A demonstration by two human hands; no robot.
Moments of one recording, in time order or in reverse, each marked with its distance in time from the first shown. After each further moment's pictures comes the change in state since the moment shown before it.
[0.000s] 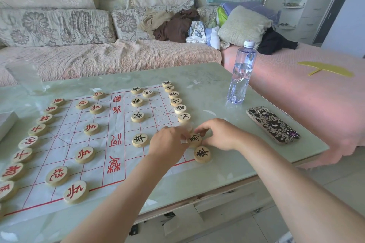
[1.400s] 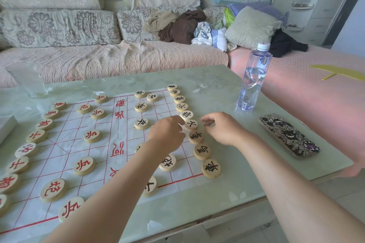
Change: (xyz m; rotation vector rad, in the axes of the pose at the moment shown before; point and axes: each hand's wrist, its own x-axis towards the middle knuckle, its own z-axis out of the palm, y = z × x) left_hand 0.063 -0.028 -0.010 -0.004 -0.021 -0.109; right_hand 0.046 -0.006 -0.007 0.087 0.176 0.149
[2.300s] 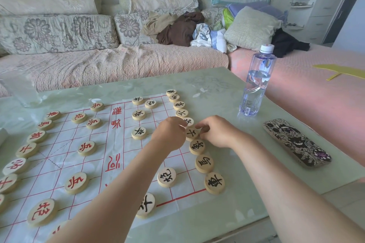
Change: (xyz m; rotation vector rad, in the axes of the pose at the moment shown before) left_hand 0.041 0.002 0.006 -0.174 -0.062 -0.092; right_hand 0.031 -0.009 0.003 -0.017 -0.108 -0.015
